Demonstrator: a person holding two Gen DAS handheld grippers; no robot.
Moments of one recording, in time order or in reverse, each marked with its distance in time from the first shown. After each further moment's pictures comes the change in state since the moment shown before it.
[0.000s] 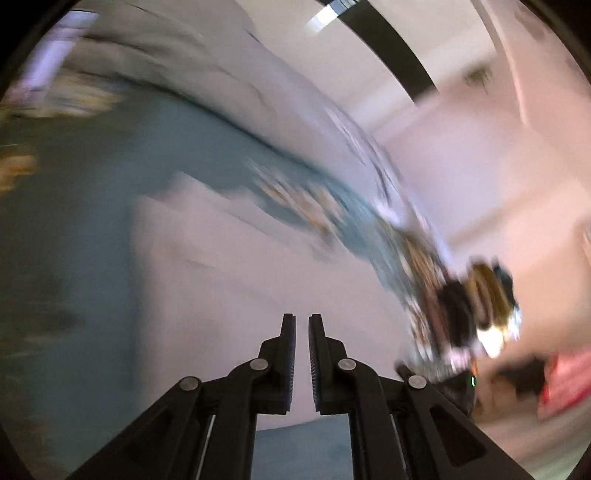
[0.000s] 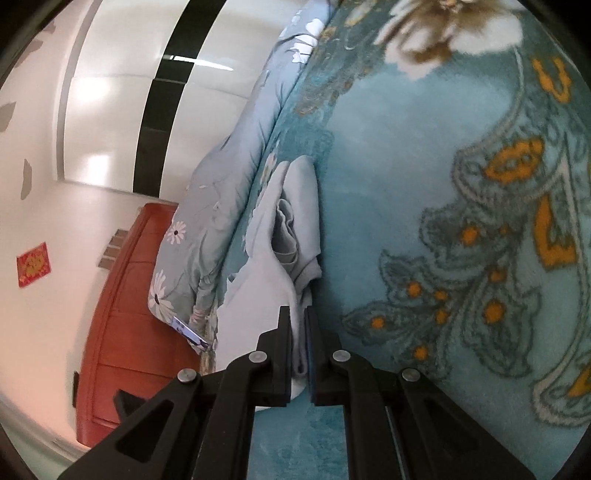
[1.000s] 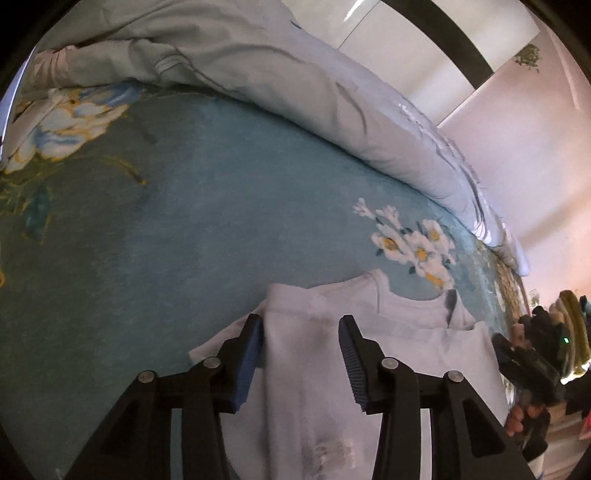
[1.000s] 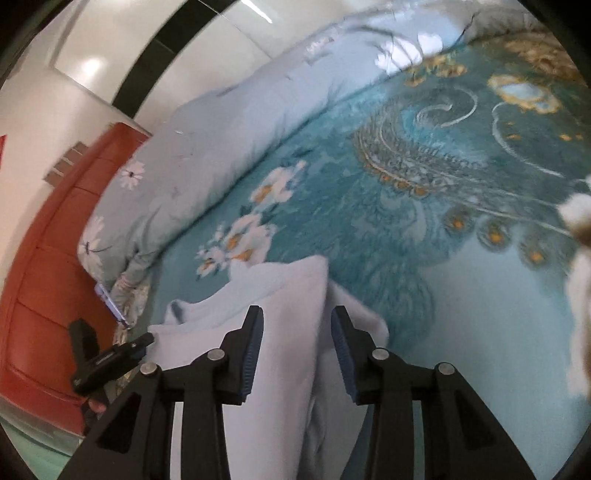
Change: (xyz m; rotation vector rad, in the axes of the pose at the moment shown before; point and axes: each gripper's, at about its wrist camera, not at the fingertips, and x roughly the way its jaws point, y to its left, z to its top) left arm 0.066 0.090 0.107 -0.015 -0.028 0.280; right arm 0.118 0.073 0.125 -0.384 0.154 -0.291
